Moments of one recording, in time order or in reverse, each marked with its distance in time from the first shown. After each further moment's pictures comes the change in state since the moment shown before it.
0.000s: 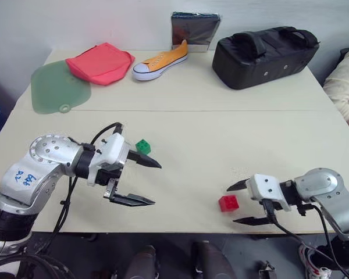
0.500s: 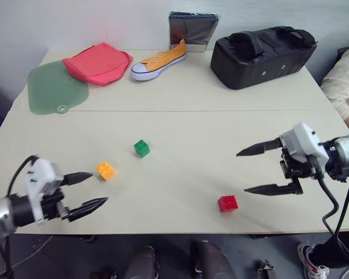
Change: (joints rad) left arm 0.703 -0.114 0.667 -0.127 0.021 0.082 0.265; right arm -0.287 -0.030 -0.138 0.033 0.320 0.197 0.082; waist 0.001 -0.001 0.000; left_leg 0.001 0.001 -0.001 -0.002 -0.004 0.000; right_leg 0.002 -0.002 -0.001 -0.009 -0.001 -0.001
